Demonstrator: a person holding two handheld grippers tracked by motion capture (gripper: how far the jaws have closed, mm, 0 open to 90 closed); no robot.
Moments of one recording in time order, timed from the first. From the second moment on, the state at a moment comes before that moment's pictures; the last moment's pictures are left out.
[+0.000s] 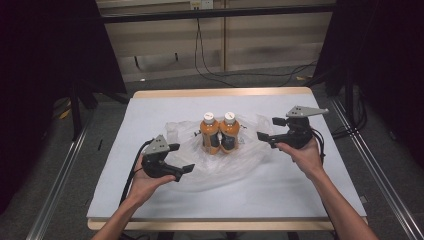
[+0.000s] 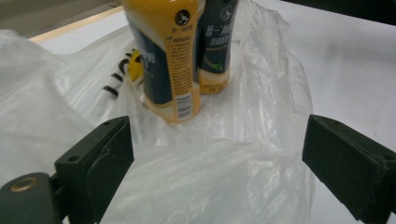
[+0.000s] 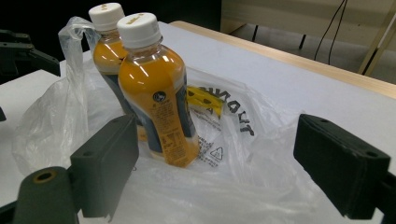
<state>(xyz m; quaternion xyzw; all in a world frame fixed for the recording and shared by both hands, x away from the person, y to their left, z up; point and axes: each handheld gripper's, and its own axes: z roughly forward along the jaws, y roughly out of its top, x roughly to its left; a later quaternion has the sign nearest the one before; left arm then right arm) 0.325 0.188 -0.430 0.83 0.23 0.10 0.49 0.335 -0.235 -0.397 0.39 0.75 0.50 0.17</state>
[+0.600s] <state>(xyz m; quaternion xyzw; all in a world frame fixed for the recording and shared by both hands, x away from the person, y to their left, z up) 0.299 0.229 -0.429 0.82 0.29 0.14 0.48 0.268 -0.275 -0.417 0.43 0.72 0.51 0.19</state>
